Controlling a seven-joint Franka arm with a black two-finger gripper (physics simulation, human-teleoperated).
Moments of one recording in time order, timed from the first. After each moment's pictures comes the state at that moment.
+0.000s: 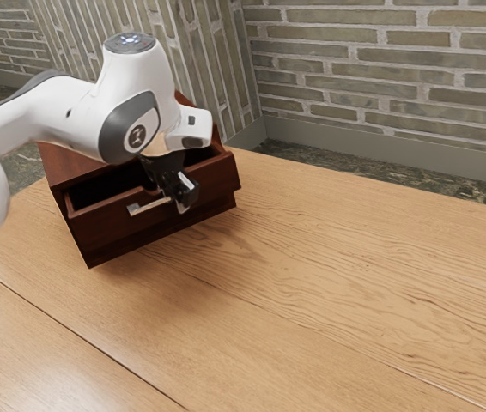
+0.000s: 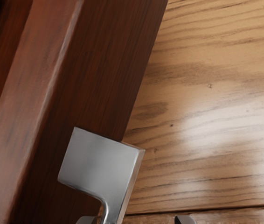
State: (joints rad) arm -0.06 0.22 0.26 -1.52 0.18 1.94 0.29
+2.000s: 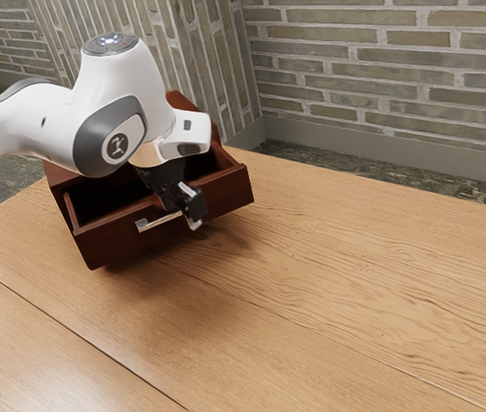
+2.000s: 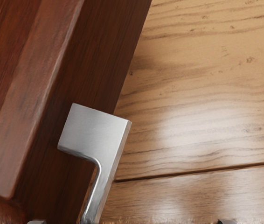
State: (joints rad) arm -0.15 0.04 0.28 -1.71 0.15 1.96 0.23
